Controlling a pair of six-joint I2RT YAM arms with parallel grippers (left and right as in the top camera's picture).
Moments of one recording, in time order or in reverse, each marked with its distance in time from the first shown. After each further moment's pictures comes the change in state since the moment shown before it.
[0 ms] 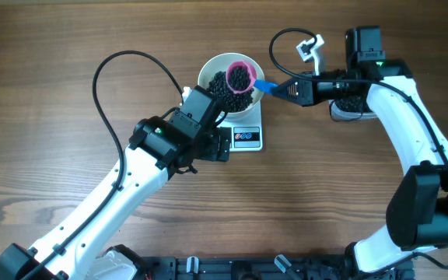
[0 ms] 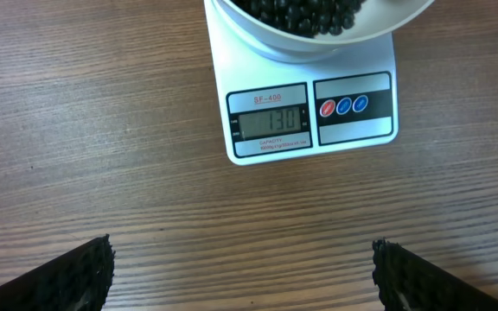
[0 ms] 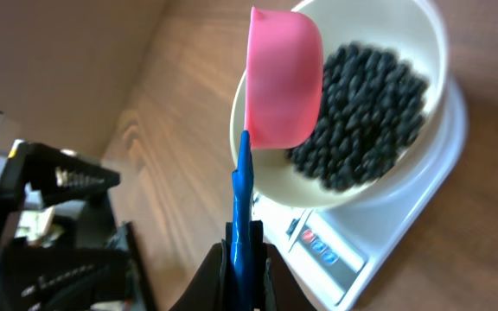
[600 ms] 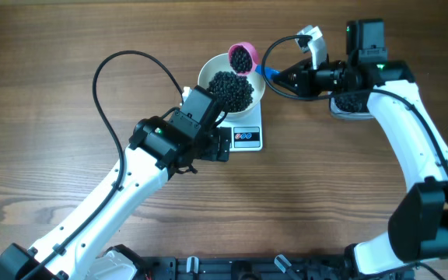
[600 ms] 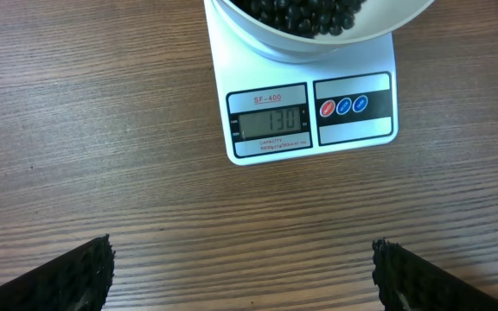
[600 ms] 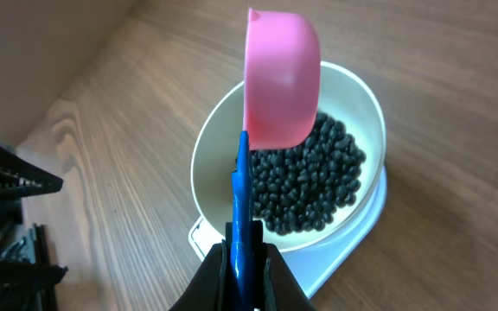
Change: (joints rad) left arm 0.000 0.000 0.000 0.000 0.000 0.000; right arm 0.031 -0.071 0.000 0.125 0.143 -0.108
